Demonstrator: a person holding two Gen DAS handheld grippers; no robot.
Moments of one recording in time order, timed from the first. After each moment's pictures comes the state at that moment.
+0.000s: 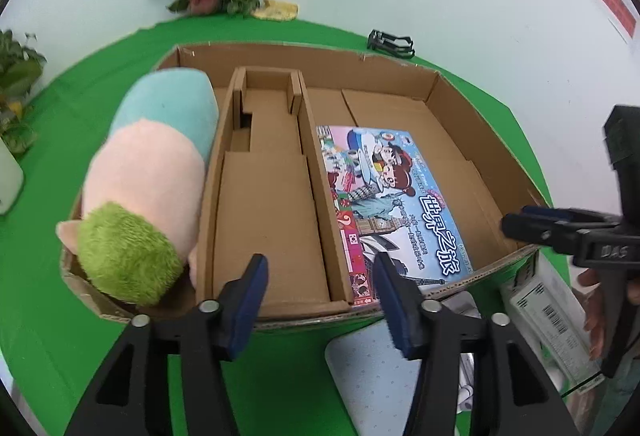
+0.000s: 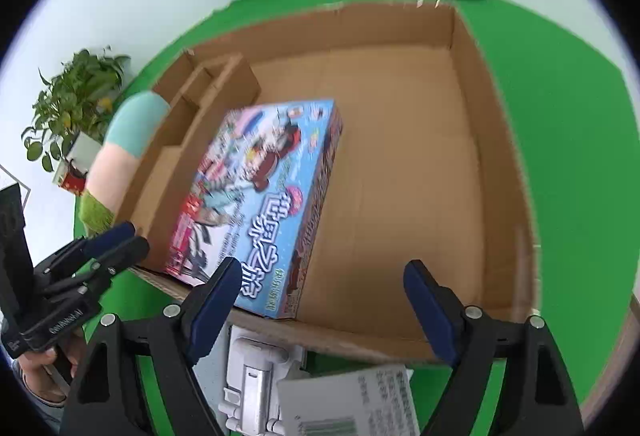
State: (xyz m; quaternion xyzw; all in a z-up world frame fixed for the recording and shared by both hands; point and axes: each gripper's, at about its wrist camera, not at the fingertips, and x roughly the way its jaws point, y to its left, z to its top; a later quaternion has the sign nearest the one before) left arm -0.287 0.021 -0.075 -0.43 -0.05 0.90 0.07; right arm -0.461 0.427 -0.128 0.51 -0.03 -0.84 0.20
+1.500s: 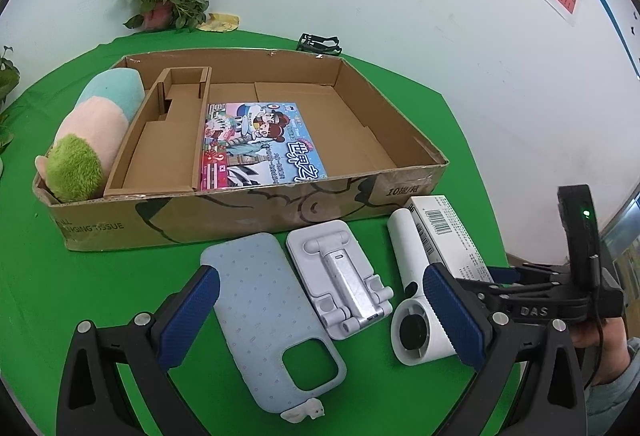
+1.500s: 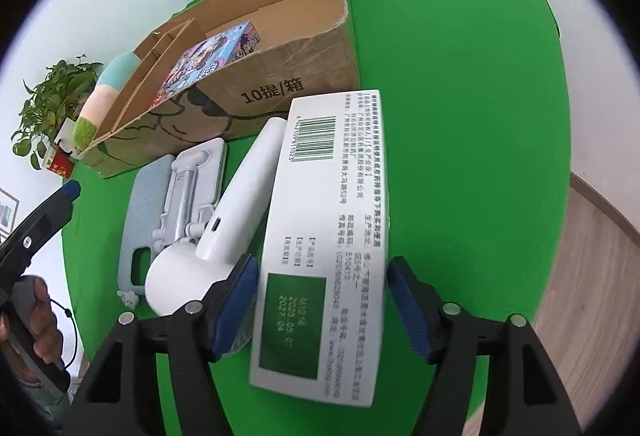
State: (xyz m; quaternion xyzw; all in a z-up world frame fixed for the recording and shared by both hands) left arm -0.185 0.092 -0.065 -0.41 -0.06 0.89 0.16; right arm -0.343 0.508 -0.179 0.54 -0.06 -0.83 0.14
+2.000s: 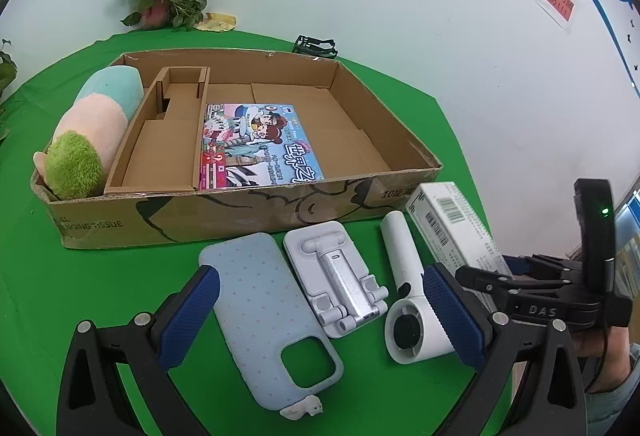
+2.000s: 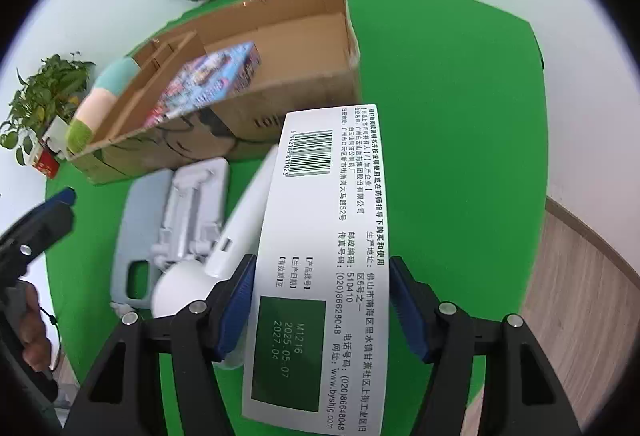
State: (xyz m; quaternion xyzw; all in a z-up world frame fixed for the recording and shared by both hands) left arm -0.181 0.085 -0.061 -0.41 -0.08 0.89 0.17; right arm -0.326 0.502 -0.149 0.50 -0.03 -0.86 0.11
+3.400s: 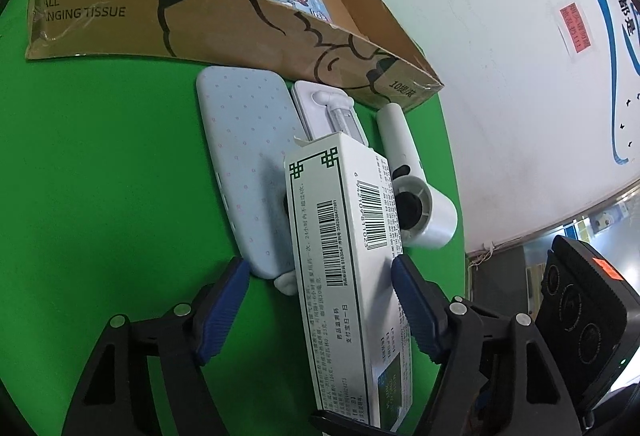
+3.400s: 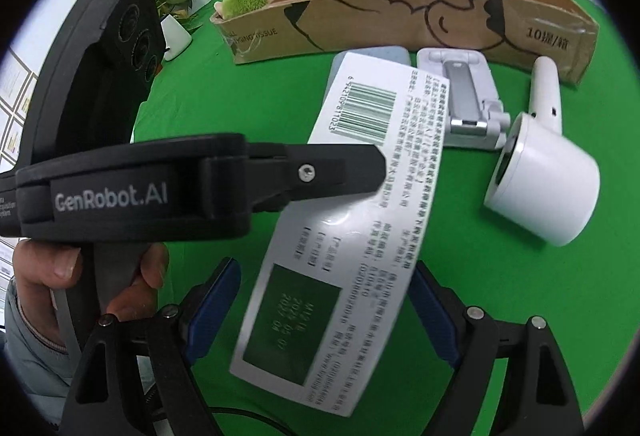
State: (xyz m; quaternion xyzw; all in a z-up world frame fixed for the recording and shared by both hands) left arm -0.141 0.041 -0.139 -0.54 -0.21 0.78 0.24; right arm -0.233 0.360 -0.174 0.55 0.00 -0.79 0.28
